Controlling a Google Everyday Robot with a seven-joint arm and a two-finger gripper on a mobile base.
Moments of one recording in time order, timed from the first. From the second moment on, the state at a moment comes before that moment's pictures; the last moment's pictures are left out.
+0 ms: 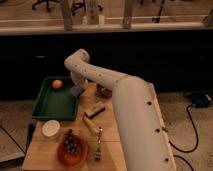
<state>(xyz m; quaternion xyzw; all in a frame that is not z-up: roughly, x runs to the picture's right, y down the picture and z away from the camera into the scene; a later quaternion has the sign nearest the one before) -0.159 -0.025 0.925 -0.16 -0.17 -0.47 0.85</state>
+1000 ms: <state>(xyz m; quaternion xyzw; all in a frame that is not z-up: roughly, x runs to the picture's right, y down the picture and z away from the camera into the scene) -0.165 -0.024 0.927 -0.15 -0.17 -0.50 0.84</state>
